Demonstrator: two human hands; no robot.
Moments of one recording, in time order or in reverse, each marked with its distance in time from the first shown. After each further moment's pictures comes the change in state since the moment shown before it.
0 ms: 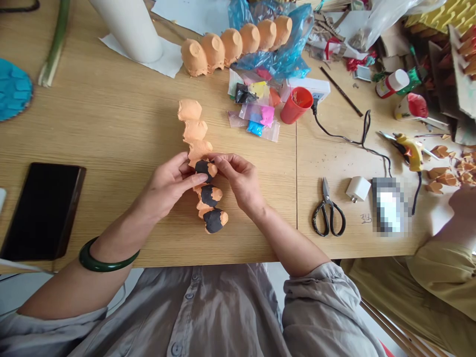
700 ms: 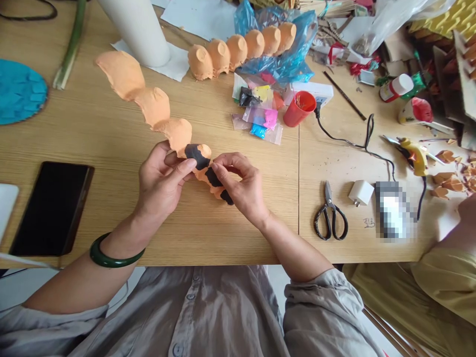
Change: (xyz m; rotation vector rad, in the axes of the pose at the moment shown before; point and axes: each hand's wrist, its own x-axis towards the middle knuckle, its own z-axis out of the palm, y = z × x) left_hand -0.003 0.004 0.009 -0.048 0.243 0.207; right_hand -0.013 -0.011 0.002 -0.283 -0.010 -0.263
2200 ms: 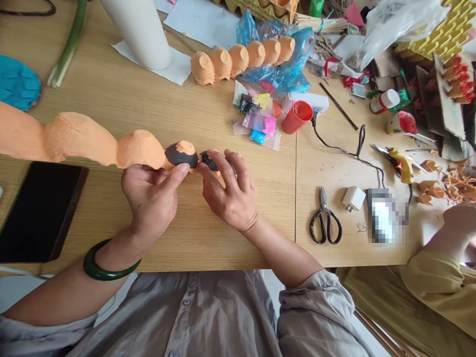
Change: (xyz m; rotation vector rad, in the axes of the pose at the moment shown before) left_hand -0.003 -0.011 0.006 -0.066 0.169 0.364; right_hand -0.007 0.032 0.005 -1.097 0.197 -0.910
